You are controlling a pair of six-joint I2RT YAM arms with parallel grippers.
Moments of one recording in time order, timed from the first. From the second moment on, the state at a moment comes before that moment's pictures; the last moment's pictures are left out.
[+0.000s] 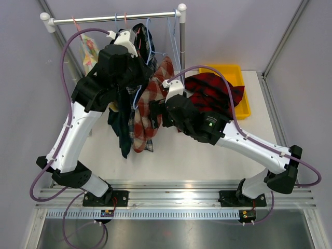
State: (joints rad) left arm -0.63 1.54 2.14 -0.94 -0.17 -0.51; right arm 1.09 1.47 1.60 -0.58 0.45 0.45
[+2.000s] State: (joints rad) left arm -0.63 1.52 2.13 -0.96 -0.17 -0.45; right arm 1.26 1.57 1.65 -0.50 0.58 0.47
